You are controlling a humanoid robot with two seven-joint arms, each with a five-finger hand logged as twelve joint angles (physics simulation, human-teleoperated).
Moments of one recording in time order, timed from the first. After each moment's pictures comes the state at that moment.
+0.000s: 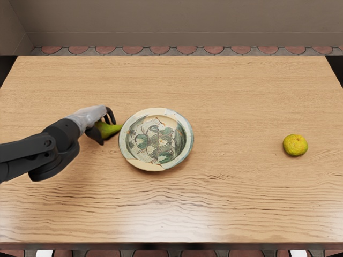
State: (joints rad) left arm -1.00 0.58 -0.07 -1.48 1.24 0.21 0.61; right arm -0.05 0.00 0.22 0.21 0.07 0.02 -0.13
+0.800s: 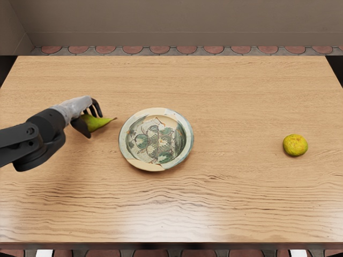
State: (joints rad) left arm -1.01 0.66 -0.12 -1.48 1.20 0.17 0.61; right arm -0.05 0.00 0.22 0.21 0.07 0.02 -0.13
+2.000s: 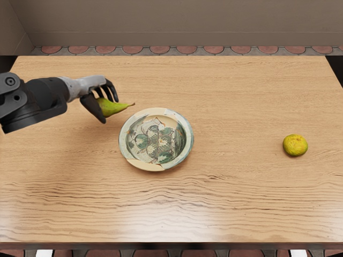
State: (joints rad) left arm -1.17 0.67 -0.24 -1.50 0.95 -0.07 0.61; right arm -0.05 0.00 0.22 0.21 0.07 0.02 -0.13
